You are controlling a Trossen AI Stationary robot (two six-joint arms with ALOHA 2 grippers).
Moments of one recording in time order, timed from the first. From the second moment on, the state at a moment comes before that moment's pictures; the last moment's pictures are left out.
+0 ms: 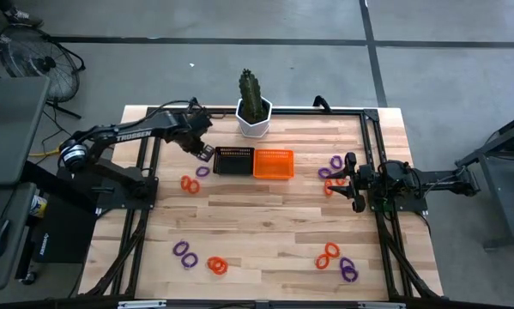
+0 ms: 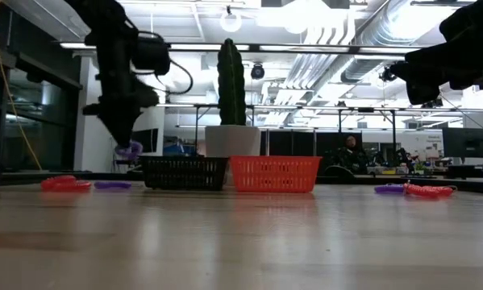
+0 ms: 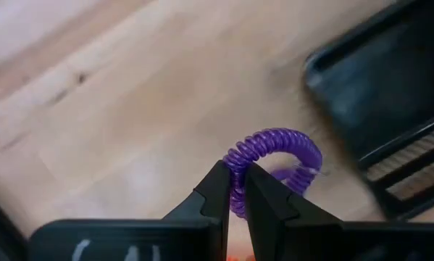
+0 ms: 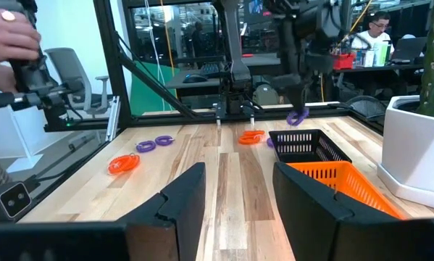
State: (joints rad) left arm 0.58 1.35 0.93 -0.86 -0.07 -0.42; right arm 0.04 0.01 0.01 0.02 0.00 0.08
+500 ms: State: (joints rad) left arm 0.49 1.40 1.01 -0.68 -0.01 -0.35; right arm 0.04 0.01 0.01 0.02 0.00 0.08
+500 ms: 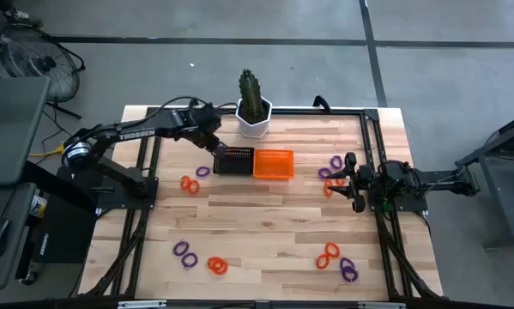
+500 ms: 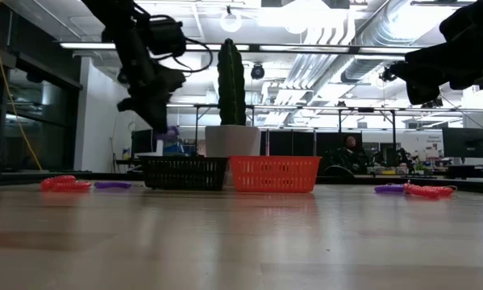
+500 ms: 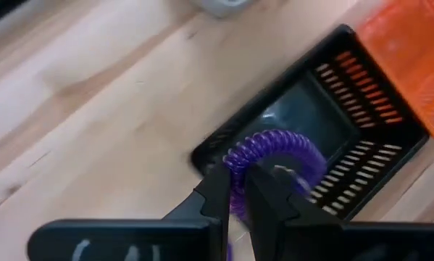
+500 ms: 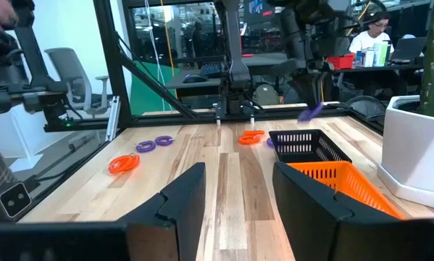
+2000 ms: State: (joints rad) left arm 0.47 1.54 1.01 -0.61 0.07 -0.26; right arm 0.04 0.01 0.01 0.02 0.00 0.08
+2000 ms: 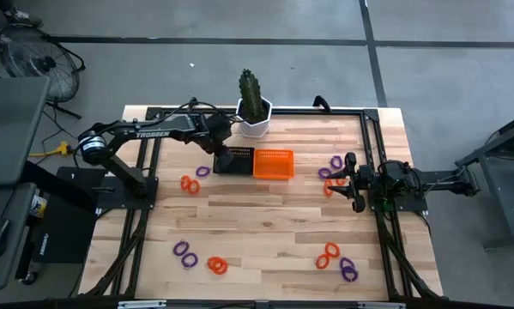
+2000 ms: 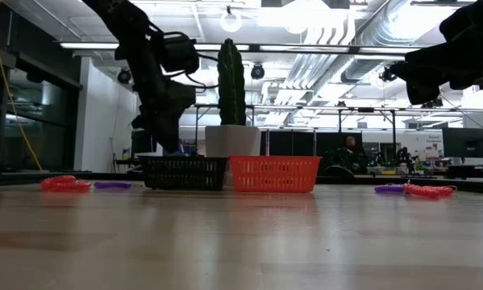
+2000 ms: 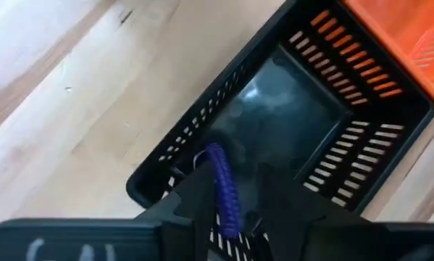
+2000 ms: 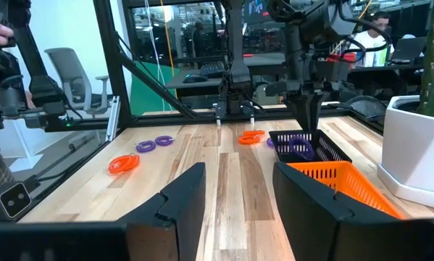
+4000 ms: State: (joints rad) left arm 0.47 1.65 0.90 -0.84 0.01 -0.29; right arm 0.04 0.01 0.01 0.02 0.00 0.08
